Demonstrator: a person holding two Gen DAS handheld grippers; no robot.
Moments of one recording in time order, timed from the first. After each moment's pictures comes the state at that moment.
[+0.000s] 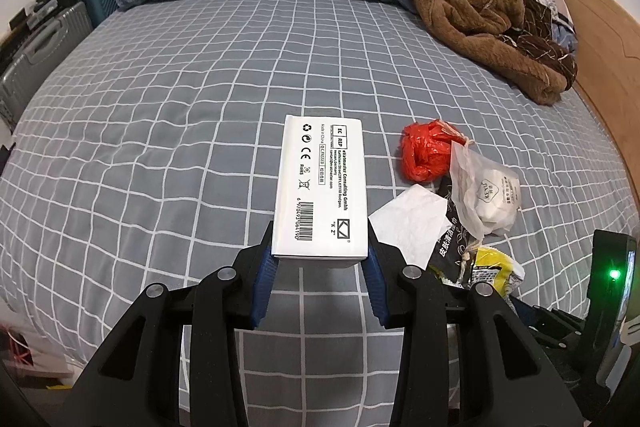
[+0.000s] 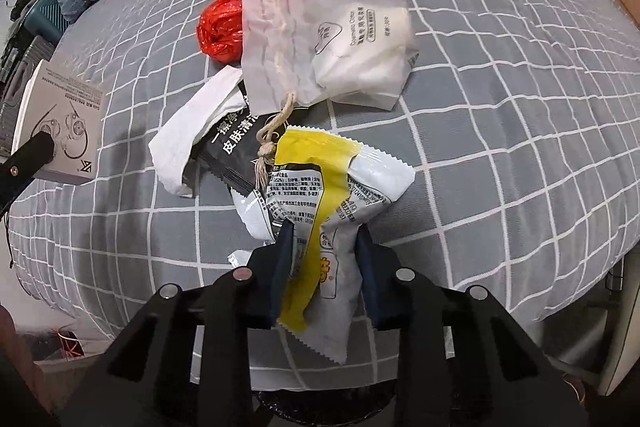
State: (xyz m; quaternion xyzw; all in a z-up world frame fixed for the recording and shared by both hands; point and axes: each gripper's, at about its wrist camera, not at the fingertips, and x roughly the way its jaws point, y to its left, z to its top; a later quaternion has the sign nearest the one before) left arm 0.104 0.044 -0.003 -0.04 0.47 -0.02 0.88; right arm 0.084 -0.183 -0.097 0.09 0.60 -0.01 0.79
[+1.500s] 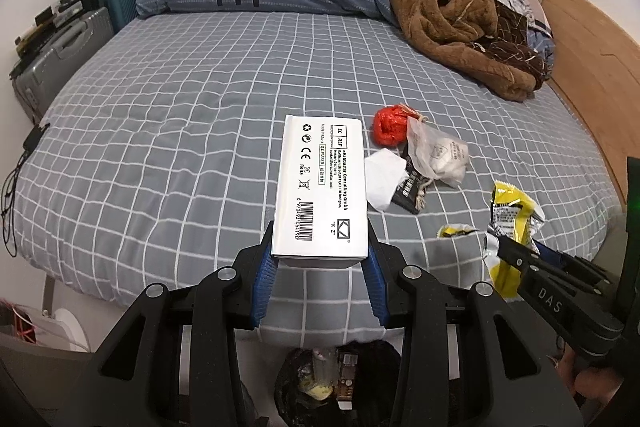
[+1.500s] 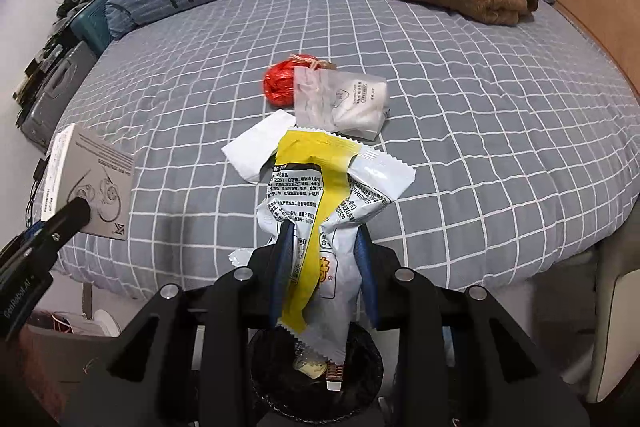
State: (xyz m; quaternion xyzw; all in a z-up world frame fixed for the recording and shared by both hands) left arm -0.022 0.046 0.055 -0.04 0.45 -0.02 0.89; right arm -0.009 -0.174 0.016 0.05 0.51 0.01 0.86
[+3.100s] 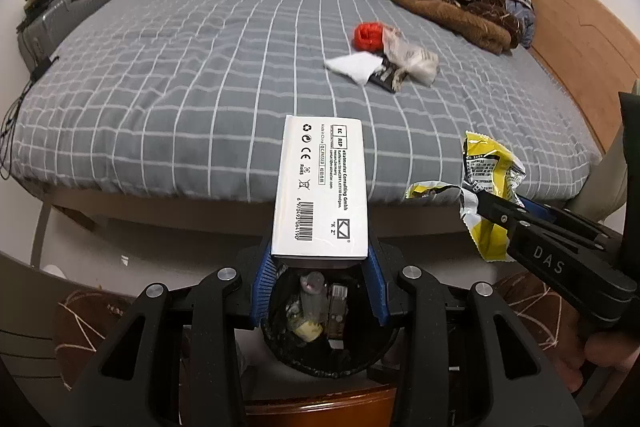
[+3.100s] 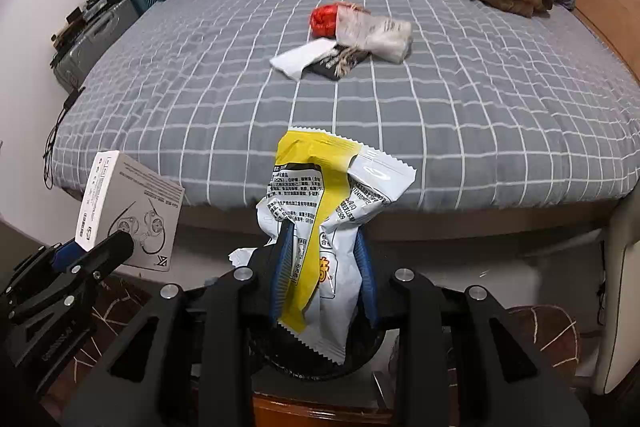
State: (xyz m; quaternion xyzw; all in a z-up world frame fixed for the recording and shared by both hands) left arm -0.171 0.045 -0.003 -0.05 0.48 -0.04 0.87; right arm -0.138 -0.158 -0.014 0.03 0.52 0.07 0.85
